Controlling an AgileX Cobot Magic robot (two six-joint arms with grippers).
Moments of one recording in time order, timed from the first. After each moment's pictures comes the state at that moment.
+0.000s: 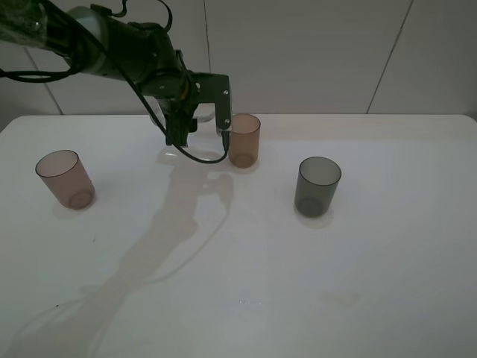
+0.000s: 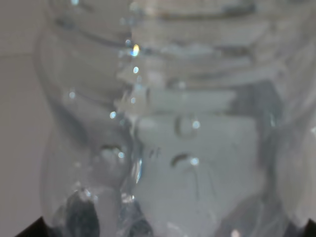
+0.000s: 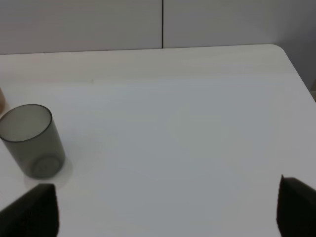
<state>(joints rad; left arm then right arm) -0.55 2.13 -1.47 0.88 0.39 0.28 -0.13 0.00 -0.52 0.00 1.06 -0.01</state>
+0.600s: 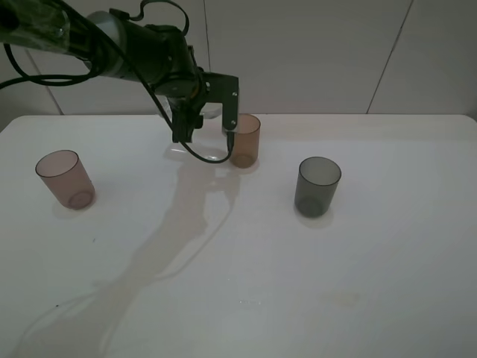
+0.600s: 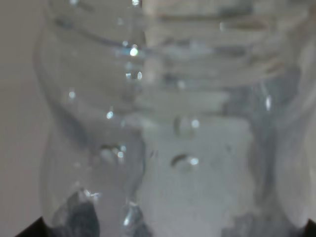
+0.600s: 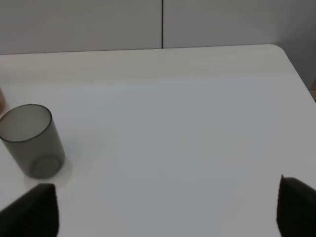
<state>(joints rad) -0.58 2.18 -1.54 0.98 0.43 0.28 -0.13 0.00 -0.52 0.00 1.06 -0.01</state>
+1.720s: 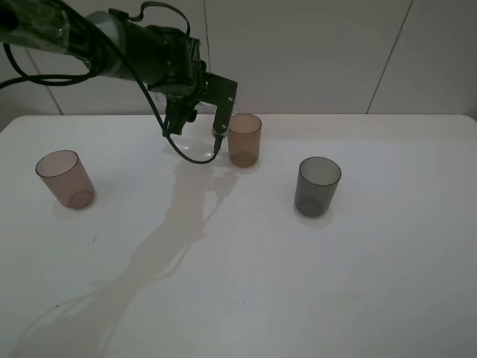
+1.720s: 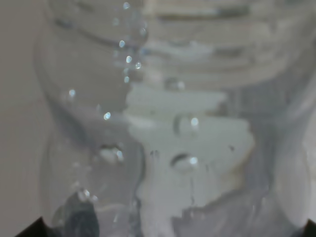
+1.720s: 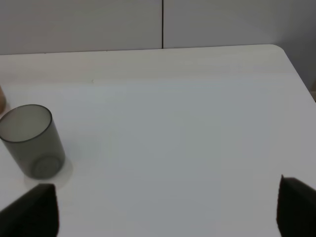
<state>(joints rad) -0.58 2.18 -1.54 1.13 0.42 0.34 -0.13 0.00 -0.52 0.00 1.06 -0.01</state>
